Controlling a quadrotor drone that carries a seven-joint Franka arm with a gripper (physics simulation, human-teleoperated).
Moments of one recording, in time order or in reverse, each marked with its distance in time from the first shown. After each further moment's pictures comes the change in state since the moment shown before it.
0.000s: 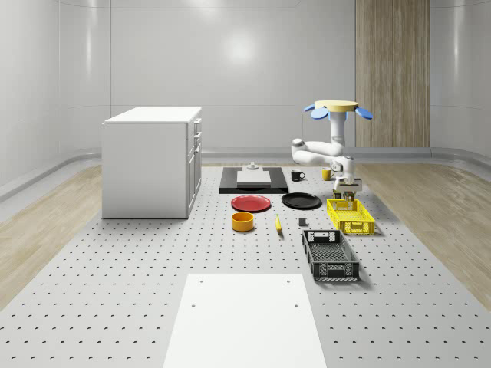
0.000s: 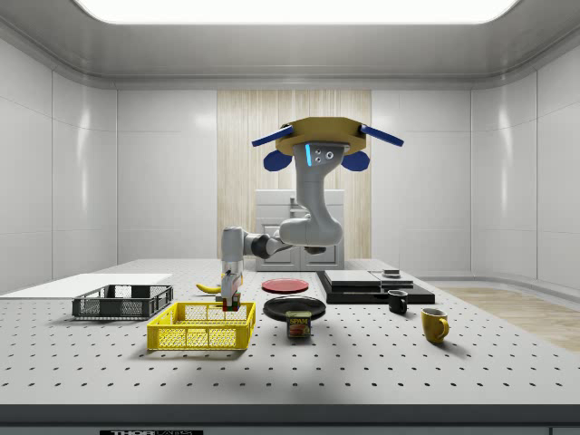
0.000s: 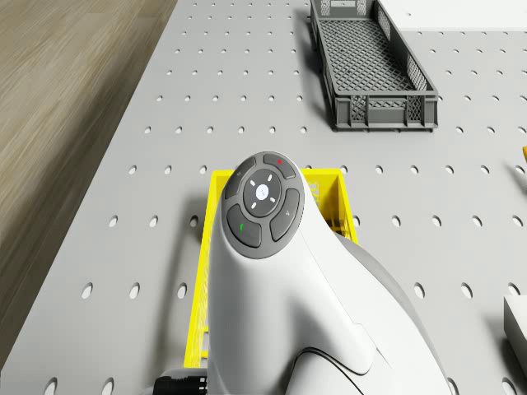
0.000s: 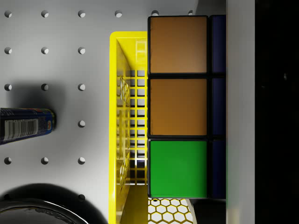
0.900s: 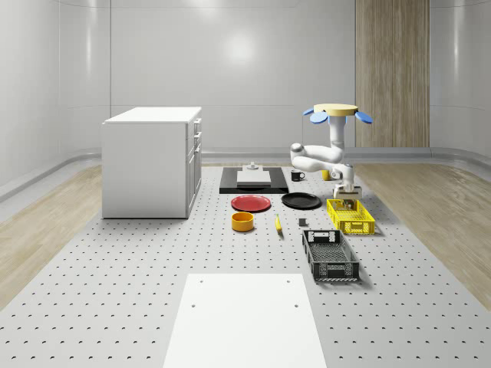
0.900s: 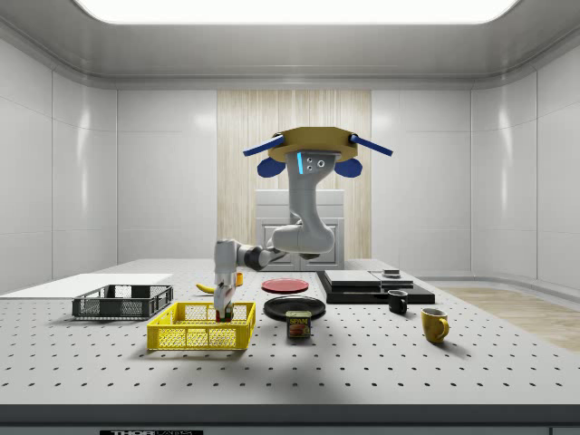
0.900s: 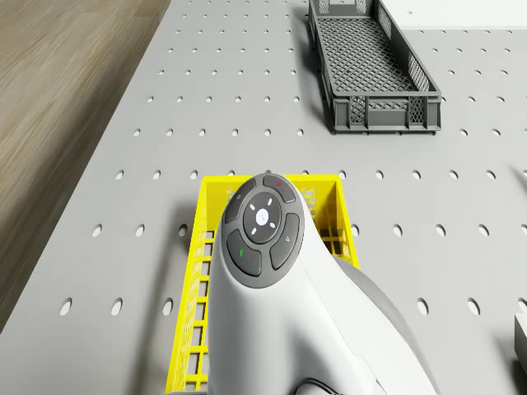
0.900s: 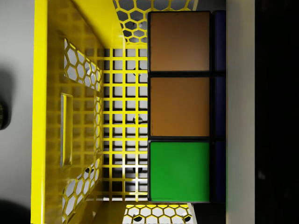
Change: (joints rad) arm -0.015 -0.012 -0.093 0.021 -0.085 0.042 0.001
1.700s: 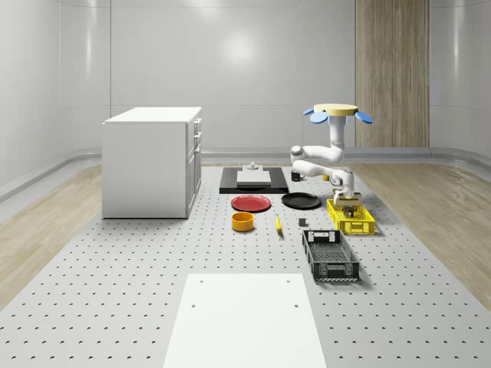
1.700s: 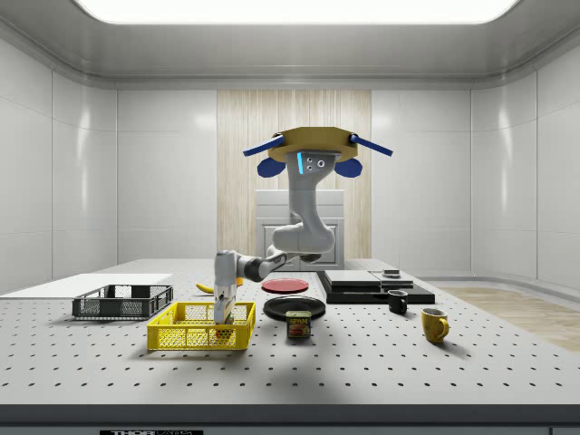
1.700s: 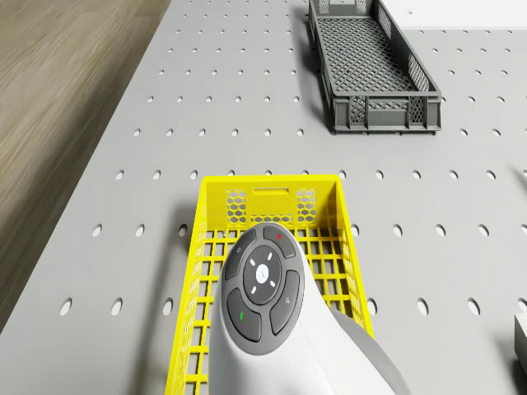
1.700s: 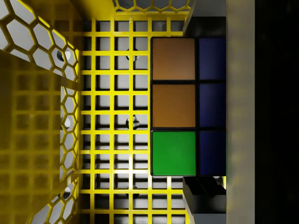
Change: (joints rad) arm -0.023 0.016 -0.130 0.044 -0.126 0.038 -0.003
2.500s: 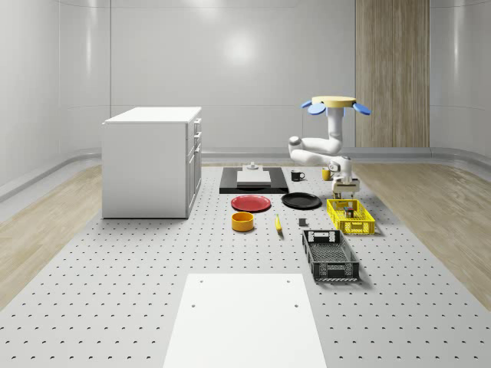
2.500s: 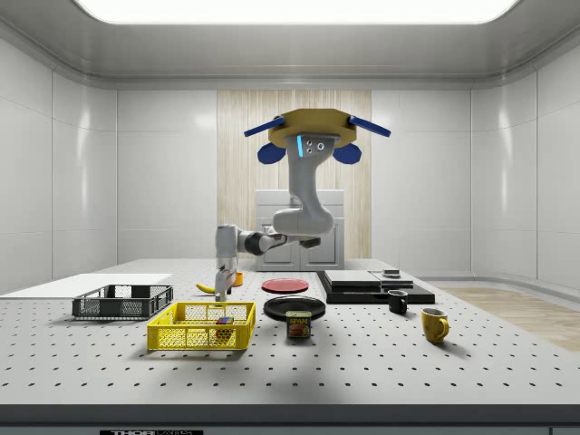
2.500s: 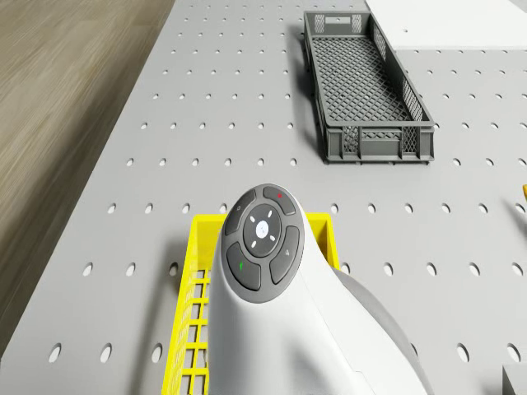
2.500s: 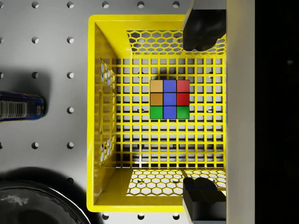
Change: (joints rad) arm 0.029 0.008 0.114 -0.042 0.104 -0.056 -0.003
